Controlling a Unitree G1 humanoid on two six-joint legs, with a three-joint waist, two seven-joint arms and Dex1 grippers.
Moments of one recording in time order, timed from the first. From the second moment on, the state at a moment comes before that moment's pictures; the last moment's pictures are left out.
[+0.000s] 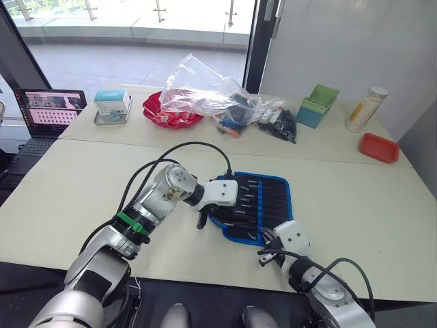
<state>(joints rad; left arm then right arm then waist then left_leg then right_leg) -0.85 0.45 -0.55 0.22 0.08 0.31 -1.28 0.24 -0.31 0.19 -0.57 0.06 0.50 0.26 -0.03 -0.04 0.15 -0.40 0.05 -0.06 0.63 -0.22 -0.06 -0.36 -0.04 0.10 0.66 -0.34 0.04</state>
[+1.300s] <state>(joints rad) -0.85 0.18 -0.61 0.32 0.24 0.21 -1.20 0.29 -0.31 0.18 -0.63 0.05 0.53 0.24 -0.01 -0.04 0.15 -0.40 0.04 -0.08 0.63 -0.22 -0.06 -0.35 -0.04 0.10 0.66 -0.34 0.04</state>
